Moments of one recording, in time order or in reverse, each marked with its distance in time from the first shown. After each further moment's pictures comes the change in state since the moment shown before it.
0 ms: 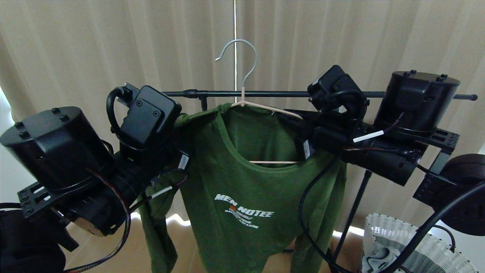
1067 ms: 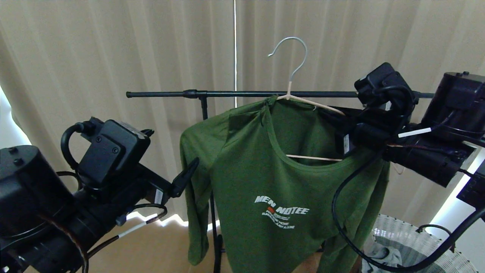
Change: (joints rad) left arm 0.015 -0.129 0.218 0.001 -0.089 -0.095; right arm -0.138 -0.112 0.120 -0.010 -0.046 0.004
